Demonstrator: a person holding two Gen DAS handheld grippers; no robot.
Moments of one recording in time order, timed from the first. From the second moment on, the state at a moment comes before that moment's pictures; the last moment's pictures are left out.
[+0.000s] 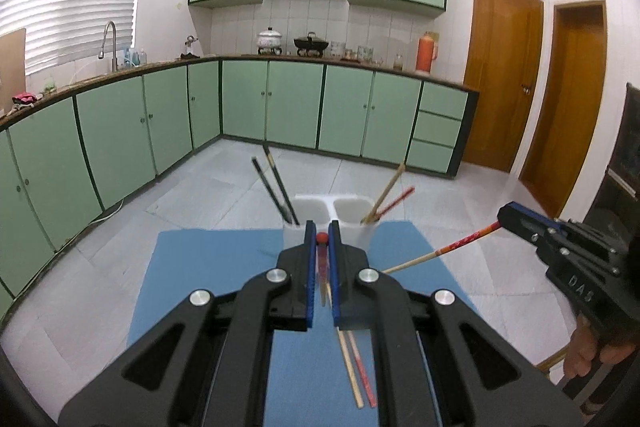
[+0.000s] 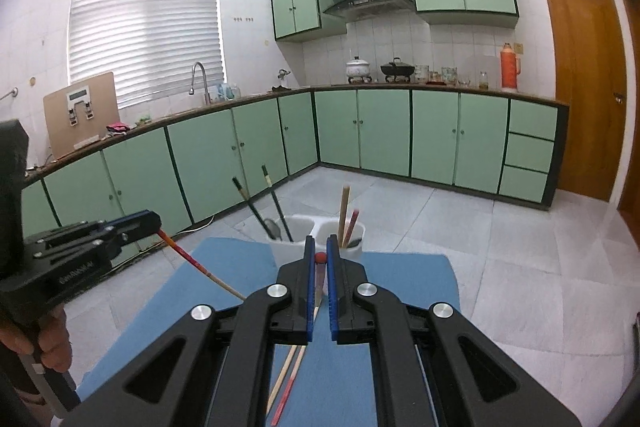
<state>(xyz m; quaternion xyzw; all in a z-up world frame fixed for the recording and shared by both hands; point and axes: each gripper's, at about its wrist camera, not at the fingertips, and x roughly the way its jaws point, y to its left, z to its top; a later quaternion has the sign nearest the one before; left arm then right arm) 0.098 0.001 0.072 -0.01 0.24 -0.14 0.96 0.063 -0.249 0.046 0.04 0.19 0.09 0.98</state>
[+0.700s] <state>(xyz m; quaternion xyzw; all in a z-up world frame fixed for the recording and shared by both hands) 0.135 -0.013 0.137 -0.05 0.12 -0.13 0.98 0.112 -0.239 0.109 0.00 0.13 0.10 0.99</state>
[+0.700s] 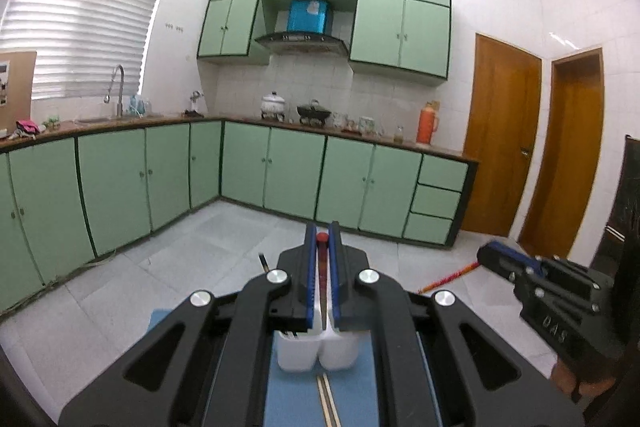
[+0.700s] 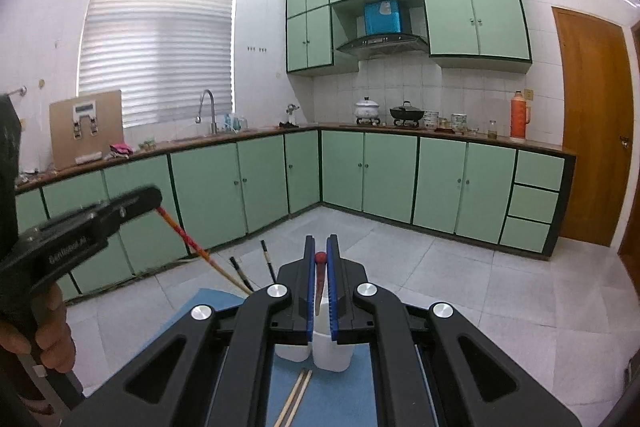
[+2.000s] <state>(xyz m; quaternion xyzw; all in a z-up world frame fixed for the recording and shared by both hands) 0.138 0.014 0.044 -0.03 0.22 -0.10 0.97 0.093 -0.260 0.025 0.05 0.19 0.05 0.98</state>
